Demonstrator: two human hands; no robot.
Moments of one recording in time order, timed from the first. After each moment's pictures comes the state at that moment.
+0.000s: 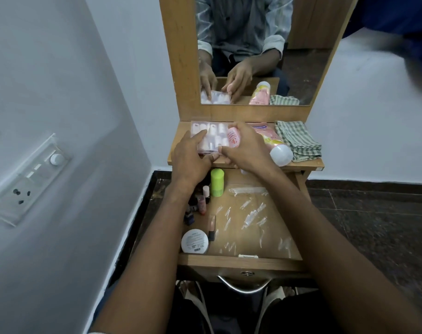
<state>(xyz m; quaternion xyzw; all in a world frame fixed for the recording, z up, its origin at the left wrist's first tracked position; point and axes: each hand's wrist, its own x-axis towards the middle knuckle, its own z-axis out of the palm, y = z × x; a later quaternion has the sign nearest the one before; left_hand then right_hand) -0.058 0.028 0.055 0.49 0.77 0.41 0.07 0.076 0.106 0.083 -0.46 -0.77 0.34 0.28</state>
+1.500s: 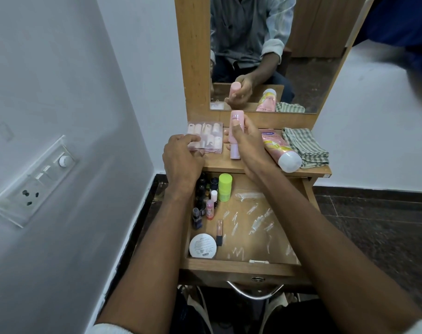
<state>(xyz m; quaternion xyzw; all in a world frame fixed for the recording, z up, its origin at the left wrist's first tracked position) -0.086 0.022 0.055 0.40 0.80 0.45 -0.01 0.039 0.125 0.072 -0.35 -0.60 0.57 0.44</state>
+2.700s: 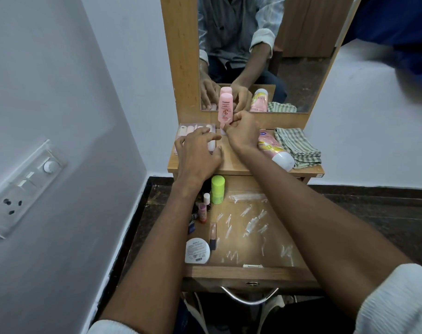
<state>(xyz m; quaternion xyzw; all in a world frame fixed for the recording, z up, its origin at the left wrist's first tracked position) -0.062 0.061 0.060 0.54 0.76 0.36 -0.01 0.021 0.179 0.073 -0.54 -0.68 0.28 0.41</state>
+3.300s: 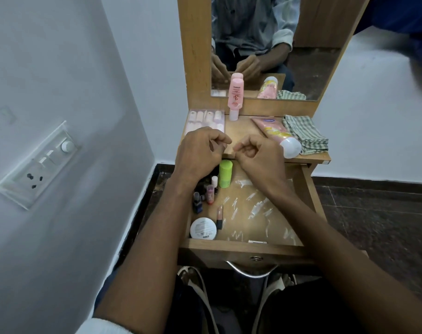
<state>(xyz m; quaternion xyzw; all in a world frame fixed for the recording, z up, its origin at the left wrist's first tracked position) -0.060 0.004 0.066 0.57 0.70 0.44 0.04 0.102 0.055 0.062 -0.39 -0.76 0.30 0.42</state>
